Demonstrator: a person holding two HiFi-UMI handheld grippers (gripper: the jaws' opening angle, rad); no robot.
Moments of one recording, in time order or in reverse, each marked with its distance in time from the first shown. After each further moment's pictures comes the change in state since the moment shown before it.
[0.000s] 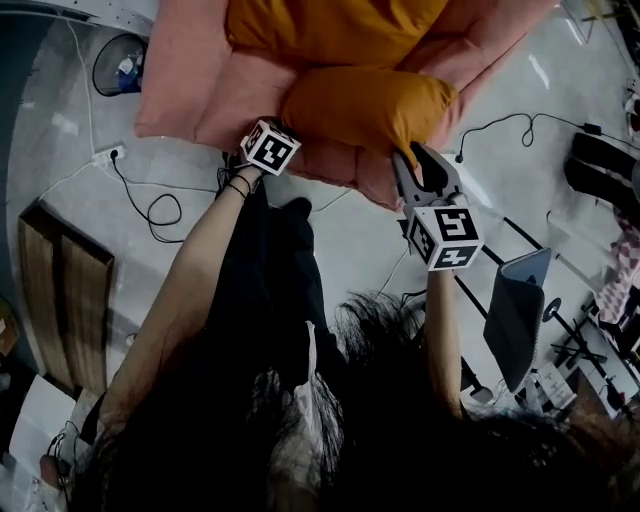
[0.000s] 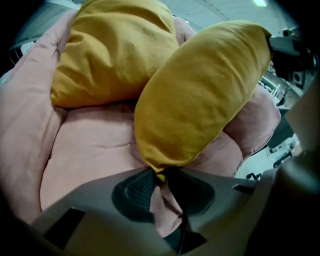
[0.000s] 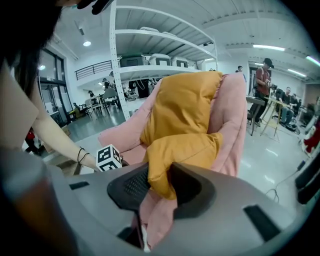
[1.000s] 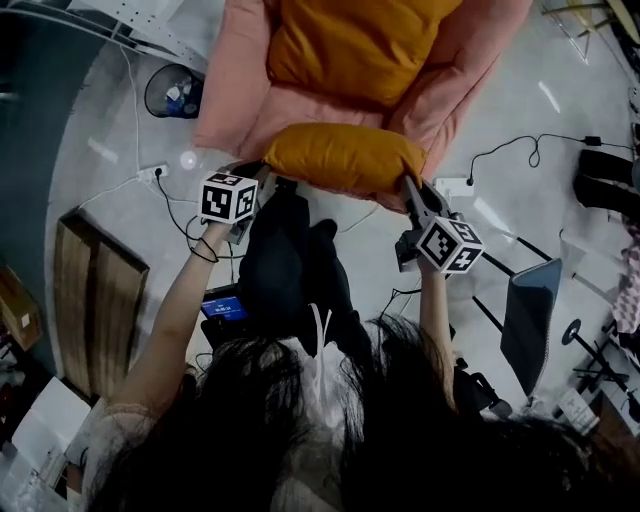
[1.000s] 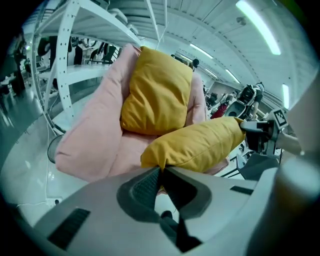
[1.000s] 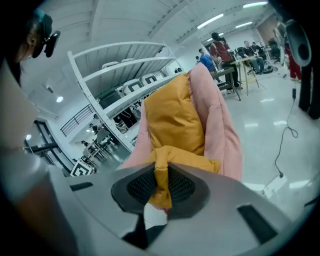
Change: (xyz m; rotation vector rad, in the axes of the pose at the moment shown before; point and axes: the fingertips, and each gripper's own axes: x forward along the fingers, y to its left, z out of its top) left arm -0.233 0.013 -0.012 -0.317 -0.217 -0.036; right arm -0.061 0.026 0.008 0.522 -0.137 0.074
